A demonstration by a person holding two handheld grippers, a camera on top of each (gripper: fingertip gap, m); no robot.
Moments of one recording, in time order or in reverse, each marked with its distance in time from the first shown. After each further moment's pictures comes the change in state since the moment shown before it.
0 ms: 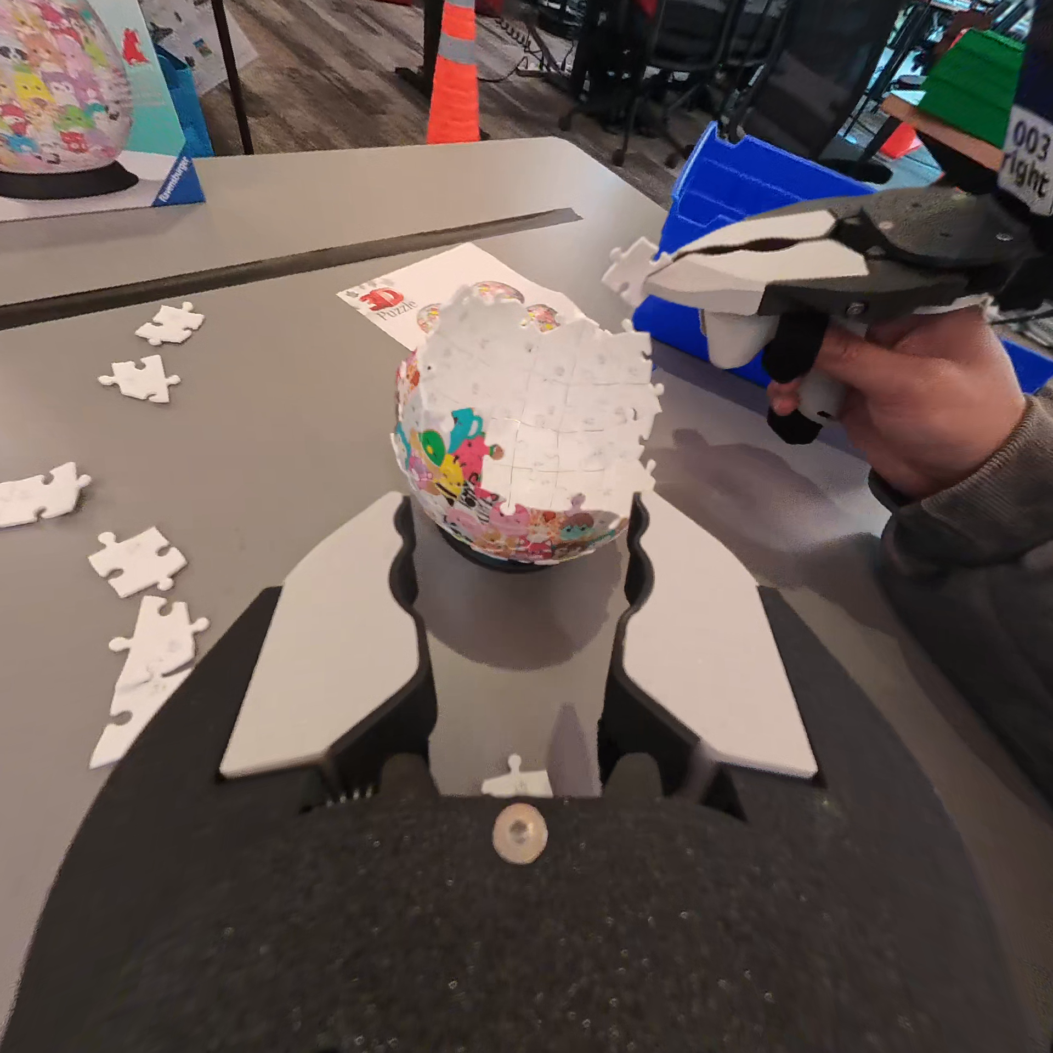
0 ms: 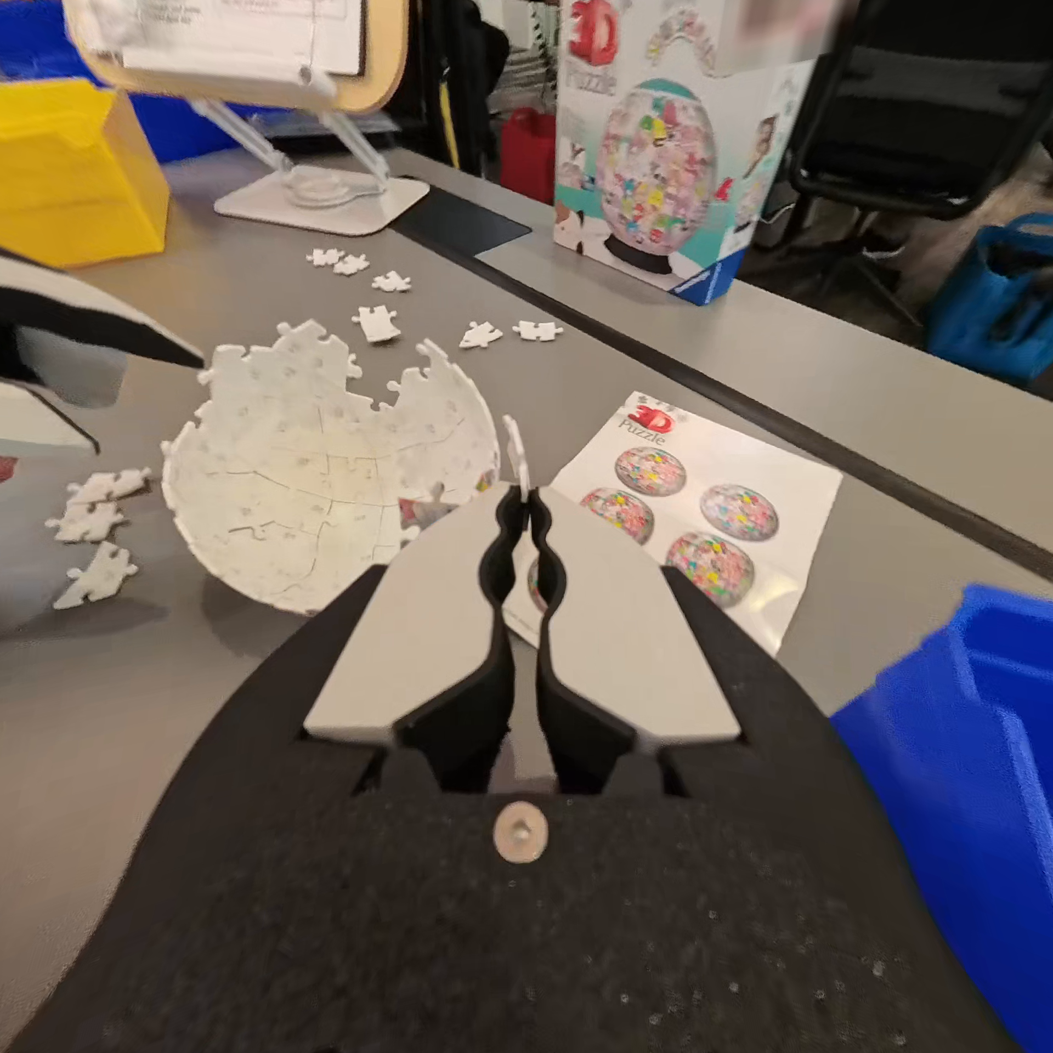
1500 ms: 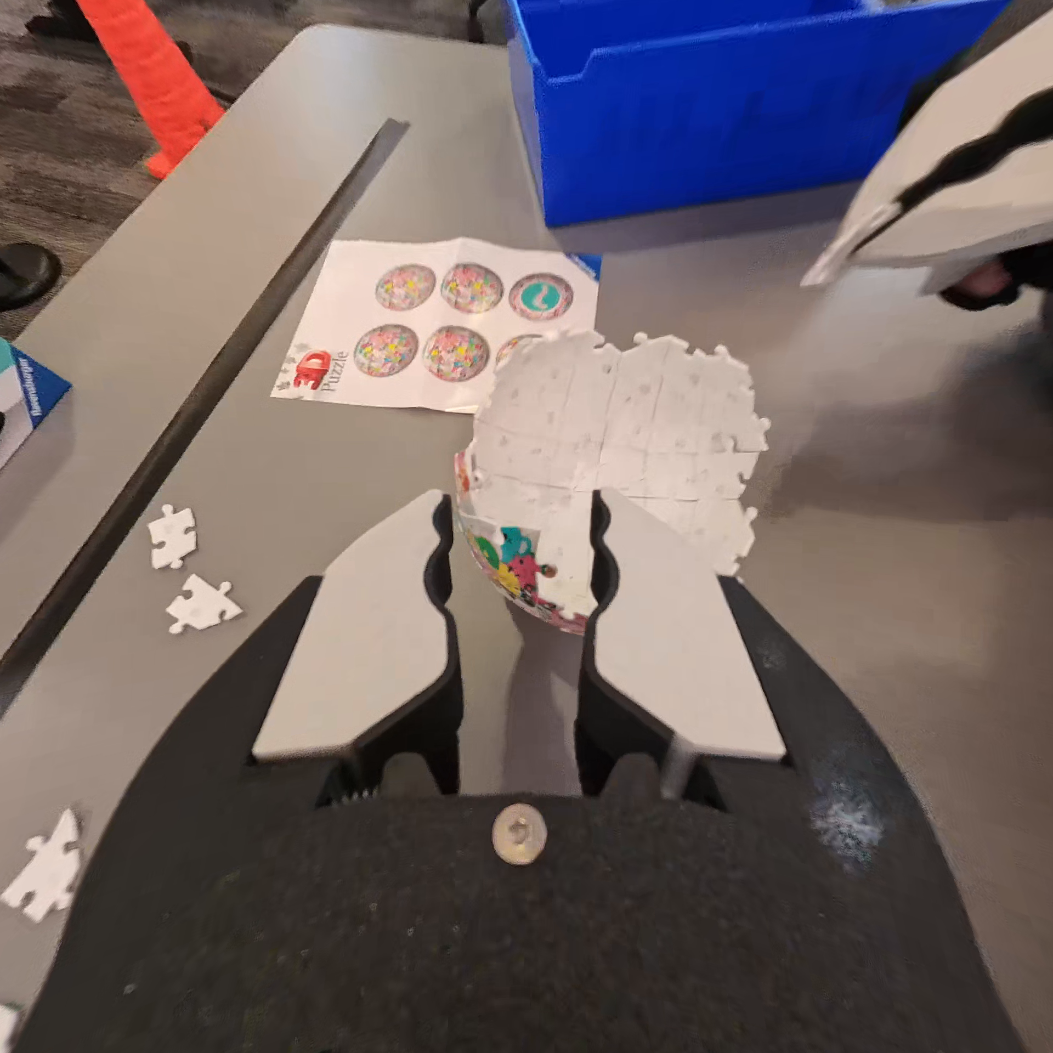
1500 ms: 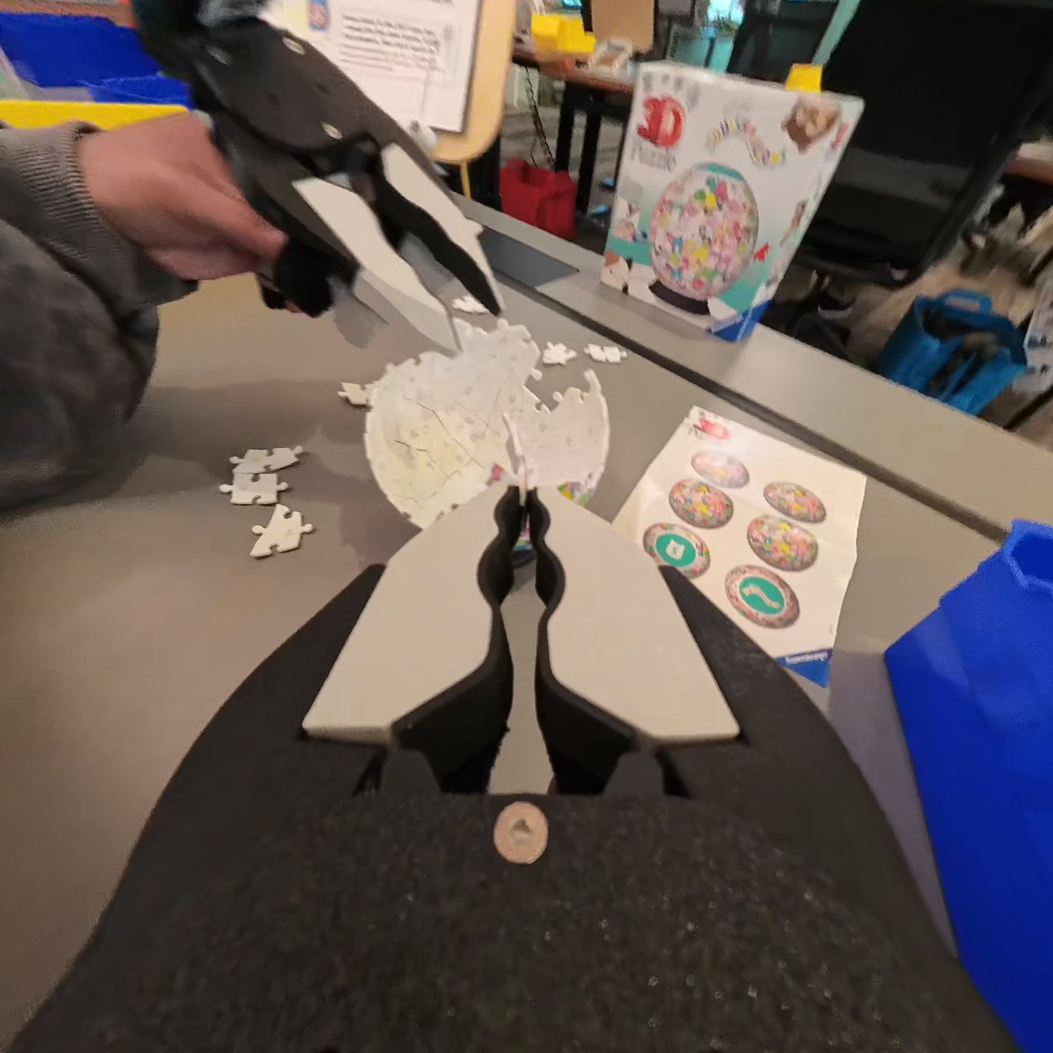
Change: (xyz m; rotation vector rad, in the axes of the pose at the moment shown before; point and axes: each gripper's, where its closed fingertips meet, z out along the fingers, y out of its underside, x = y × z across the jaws) left arm -0.033 -0.027 0.027 -0.235 0.329 0.498; right arm -0.088 -0.005 -0.057 0.067 0.055 -0.071
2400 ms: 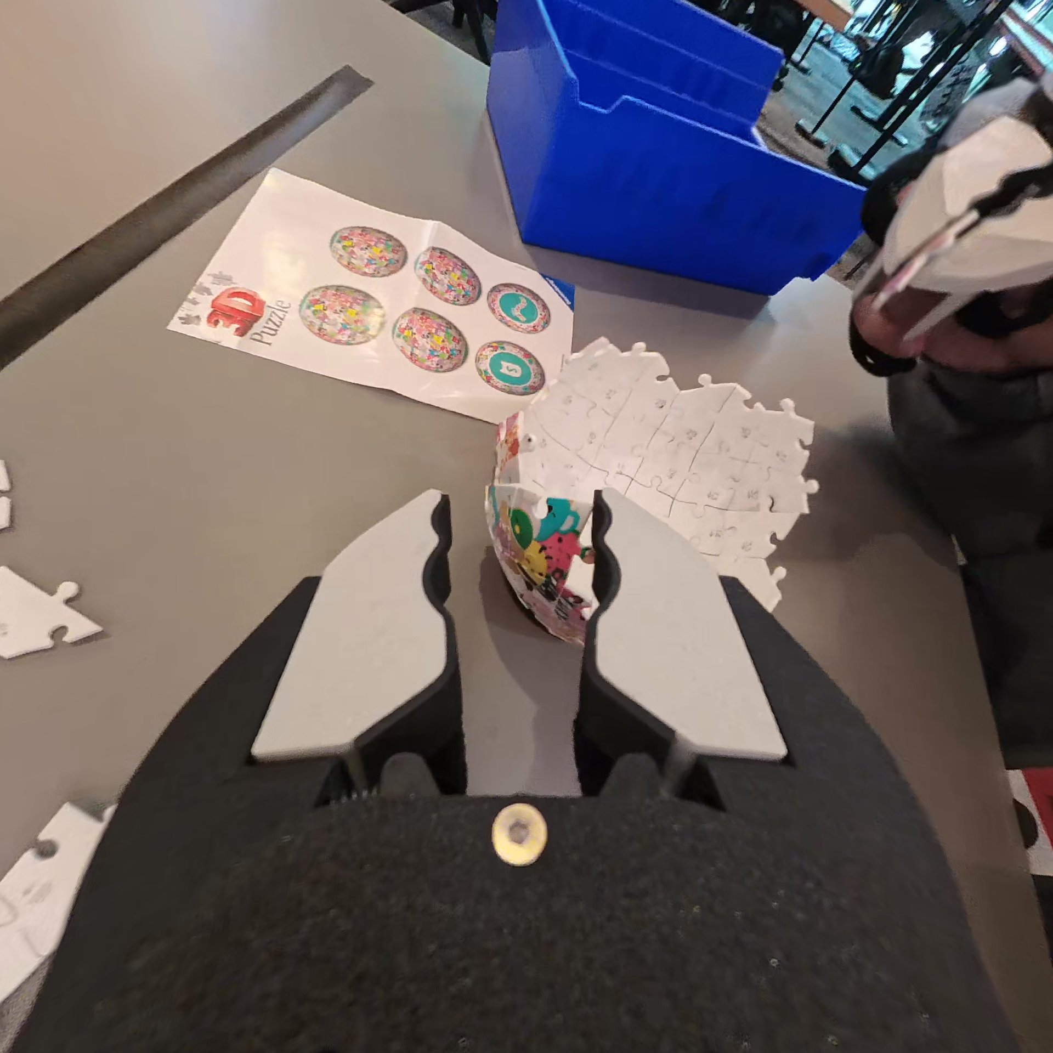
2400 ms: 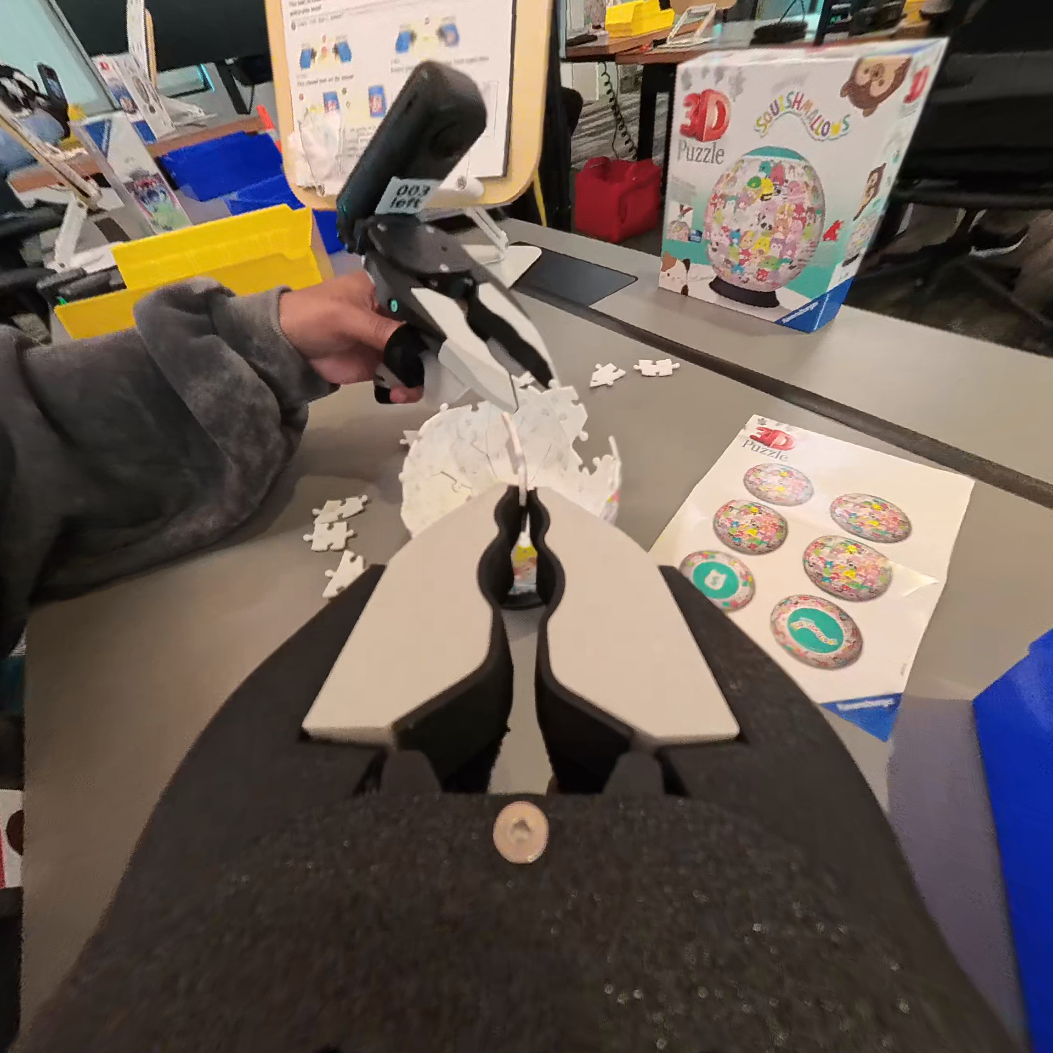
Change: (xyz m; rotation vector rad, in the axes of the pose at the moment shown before) left arm -0.024 0.012 0.024 0.074 0.260 -0.301; right arm 0.018 -0.025 0.006 -0.003 -0.172 0.180
